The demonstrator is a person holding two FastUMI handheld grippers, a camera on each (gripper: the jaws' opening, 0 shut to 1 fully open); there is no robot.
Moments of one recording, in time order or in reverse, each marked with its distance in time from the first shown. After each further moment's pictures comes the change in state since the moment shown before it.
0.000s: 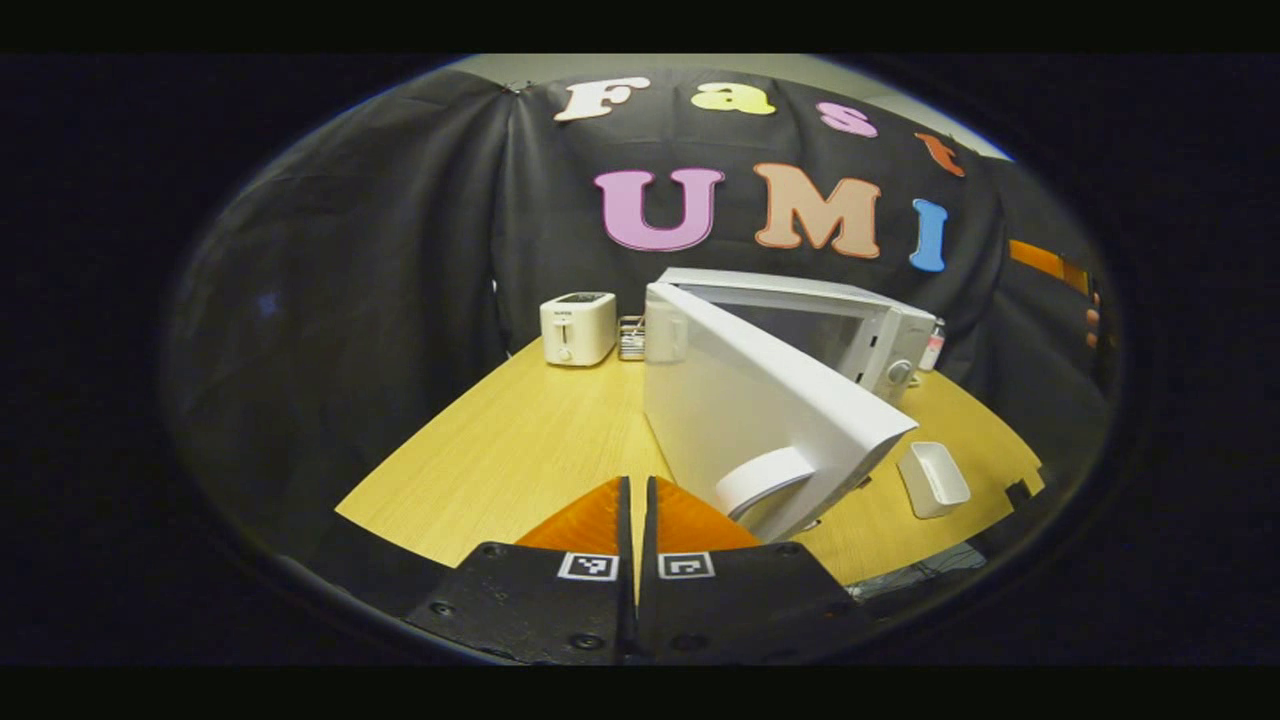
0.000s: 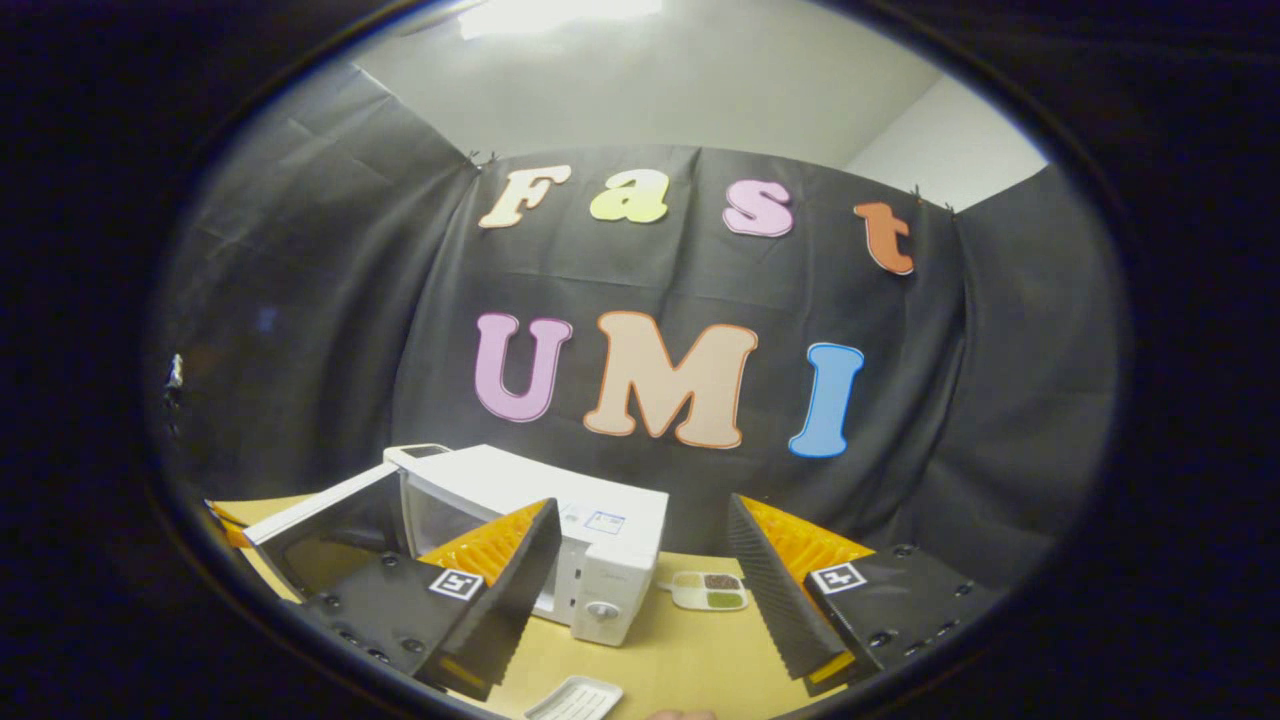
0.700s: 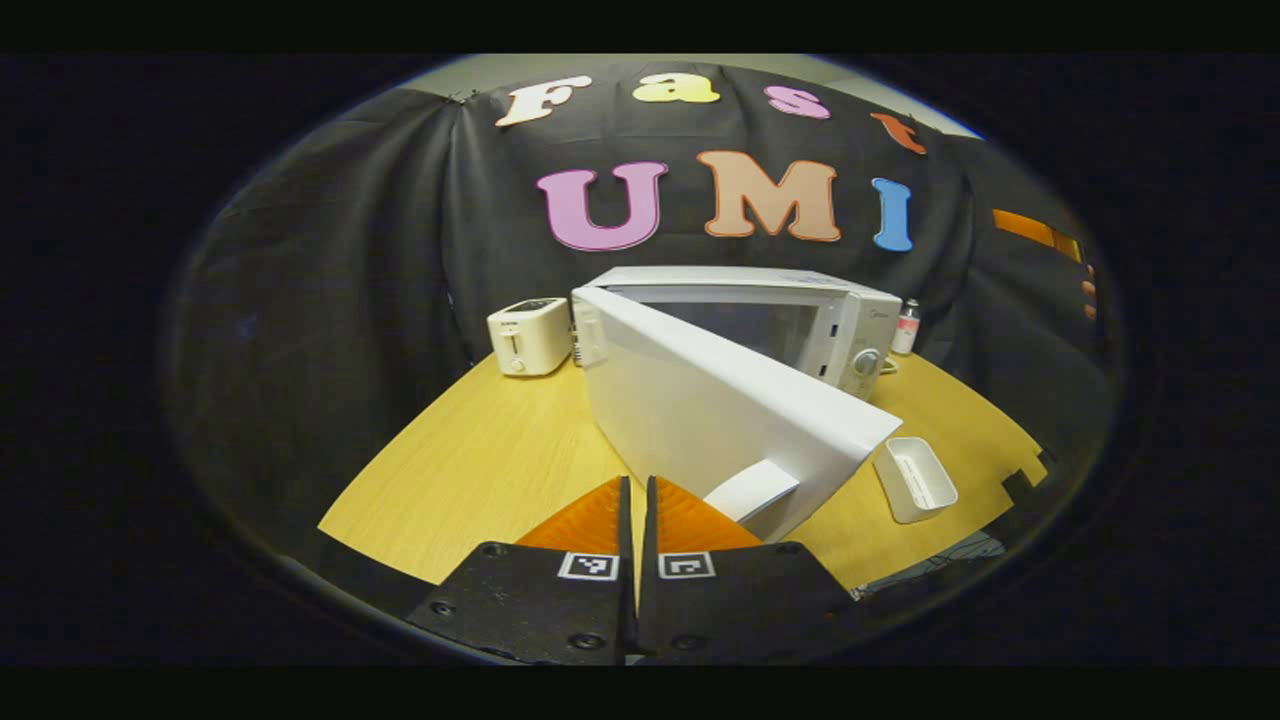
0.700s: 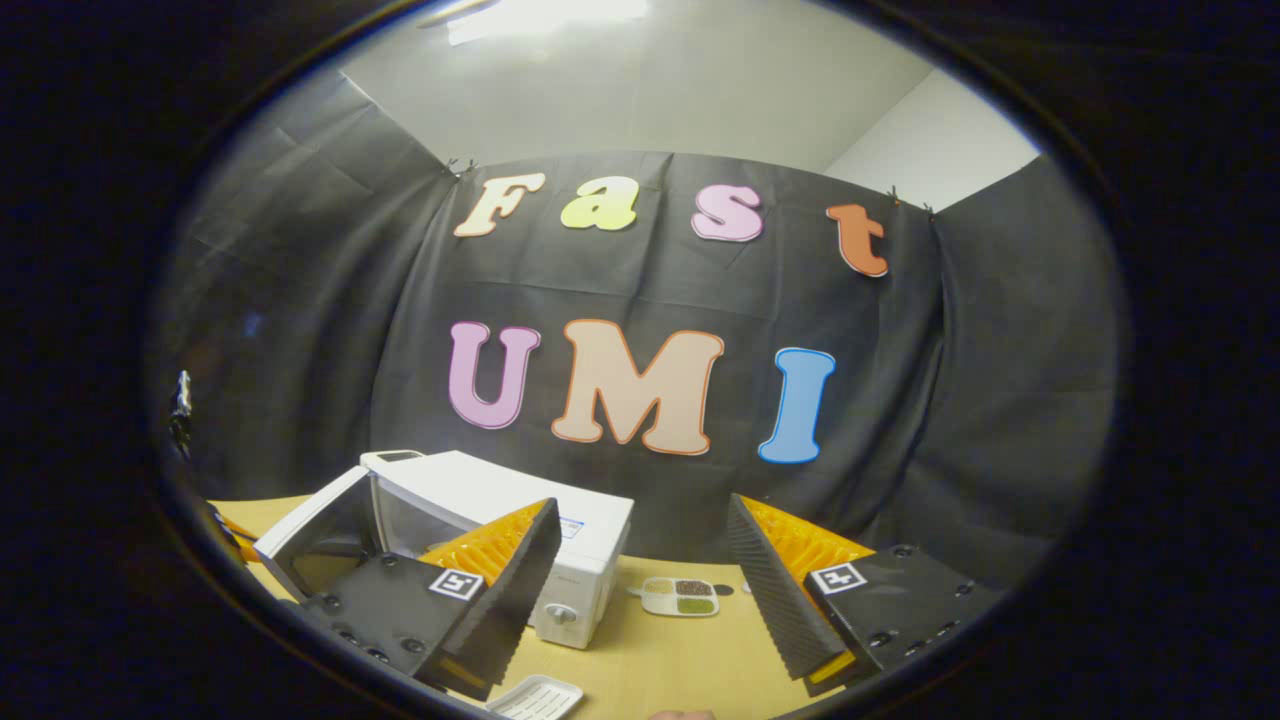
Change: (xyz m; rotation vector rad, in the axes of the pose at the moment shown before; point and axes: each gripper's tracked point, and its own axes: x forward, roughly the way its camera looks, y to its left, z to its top) left arm 0.025 -0.068 0.013 0.084 0.002 -0.072; right arm 0.000 -0.058 0.001 0.004 -0.018 -0.058
